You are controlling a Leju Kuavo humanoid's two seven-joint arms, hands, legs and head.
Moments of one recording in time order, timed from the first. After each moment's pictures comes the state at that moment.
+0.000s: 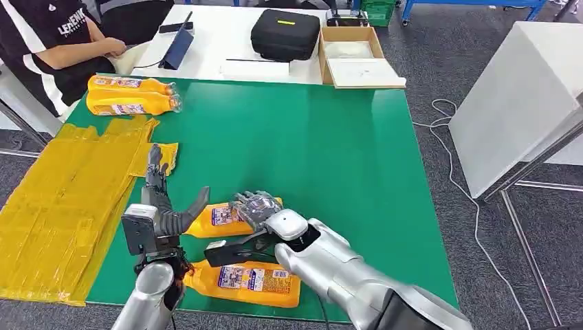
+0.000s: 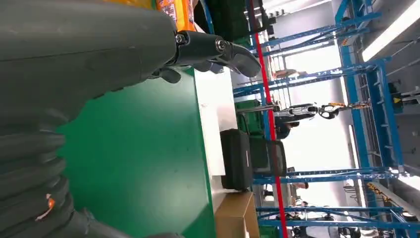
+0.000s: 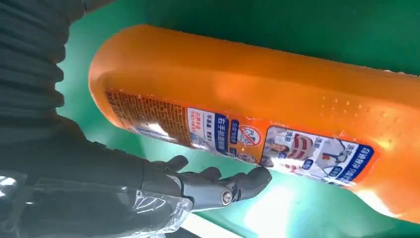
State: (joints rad) left arm -0.15 -0.10 -0.13 -1.33 -0.10 0.40 -0.58; right arm -0.81 0.33 1.17 -0.37 0.88 0.15 0.02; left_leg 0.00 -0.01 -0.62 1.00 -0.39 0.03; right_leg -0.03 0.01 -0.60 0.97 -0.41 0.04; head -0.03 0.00
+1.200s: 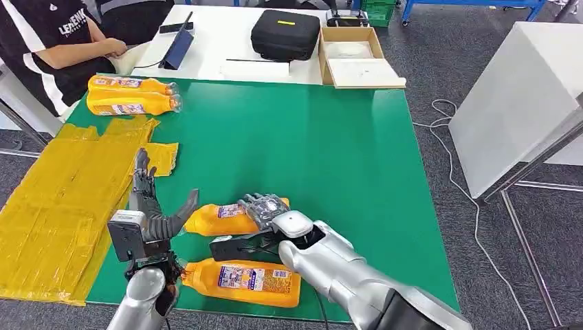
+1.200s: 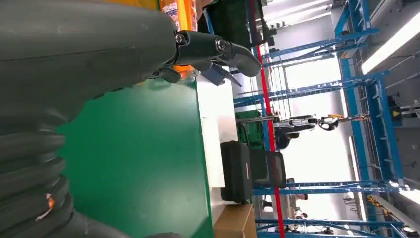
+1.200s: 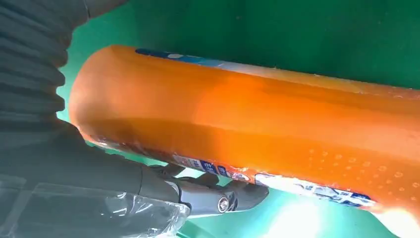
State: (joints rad) left arm -0.11 -0.08 -0.11 -1.39 -0.08 0.42 -0.58; right arm -0.80 0.33 1.12 -0.34 0.84 0.21 0.06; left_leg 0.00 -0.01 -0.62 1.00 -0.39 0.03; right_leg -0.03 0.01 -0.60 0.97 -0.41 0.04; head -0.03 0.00
